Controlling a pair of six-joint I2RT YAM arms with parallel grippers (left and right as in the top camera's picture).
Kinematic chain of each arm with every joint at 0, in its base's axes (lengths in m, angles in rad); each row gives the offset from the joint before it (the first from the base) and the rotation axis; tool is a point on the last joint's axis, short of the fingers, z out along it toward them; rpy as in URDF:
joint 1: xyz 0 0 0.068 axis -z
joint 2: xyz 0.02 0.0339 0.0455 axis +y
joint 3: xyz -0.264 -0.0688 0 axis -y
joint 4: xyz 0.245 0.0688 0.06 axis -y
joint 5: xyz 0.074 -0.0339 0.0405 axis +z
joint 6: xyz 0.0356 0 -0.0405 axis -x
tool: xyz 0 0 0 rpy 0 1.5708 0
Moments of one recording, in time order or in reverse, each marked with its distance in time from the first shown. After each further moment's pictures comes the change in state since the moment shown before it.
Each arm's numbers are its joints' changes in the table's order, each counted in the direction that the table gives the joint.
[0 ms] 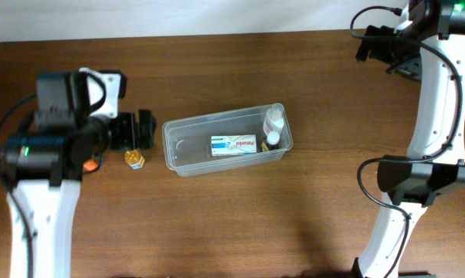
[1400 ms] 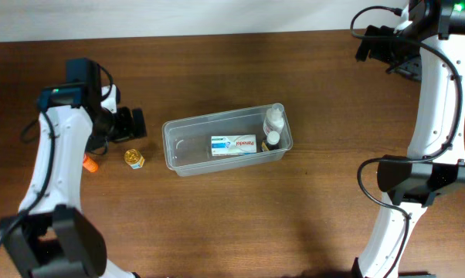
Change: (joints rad) left arm -0.124 0.389 -0.082 0.052 0.097 0.115; right arm 0.000 0.000 0.000 0.000 0.000 -0.006
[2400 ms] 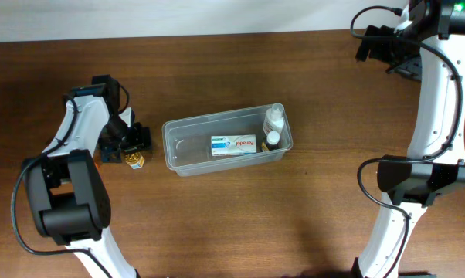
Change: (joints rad) left arm 0.000 0.275 -0.010 0.023 0.004 0.007; right arm 0.000 0.000 0.000 0.000 0.000 0.000
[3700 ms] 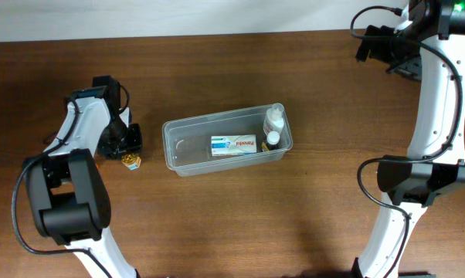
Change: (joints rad) left arm 0.000 0.002 -0.023 0.058 0.099 -0.019; right arm 0.000 0.000 0.000 0.000 0.000 -0.001
